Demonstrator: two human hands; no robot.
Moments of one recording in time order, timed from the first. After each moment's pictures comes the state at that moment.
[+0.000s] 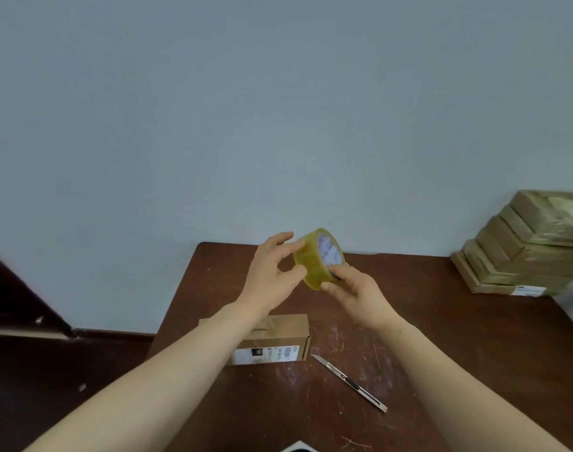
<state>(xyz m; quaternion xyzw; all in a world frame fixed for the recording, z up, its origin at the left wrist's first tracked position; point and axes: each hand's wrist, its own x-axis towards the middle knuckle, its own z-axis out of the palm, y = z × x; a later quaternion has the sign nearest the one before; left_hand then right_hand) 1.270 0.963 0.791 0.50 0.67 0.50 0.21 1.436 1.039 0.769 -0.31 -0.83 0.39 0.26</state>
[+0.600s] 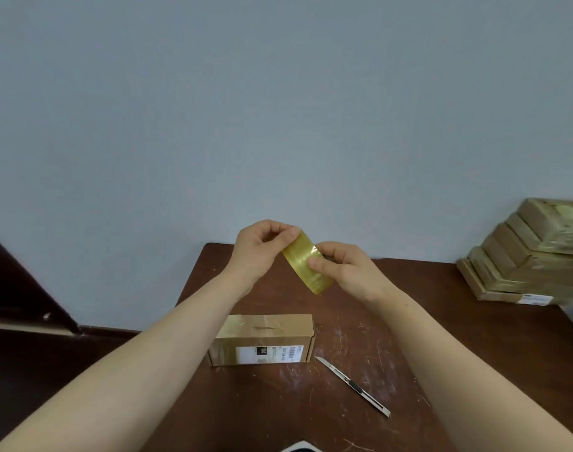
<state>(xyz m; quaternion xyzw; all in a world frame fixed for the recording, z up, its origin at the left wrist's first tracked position) 1.240 0.966 0.822 0.41 0.59 0.63 0.30 1.407 1.026 0.832 -0.27 -0.75 0.56 0.22</state>
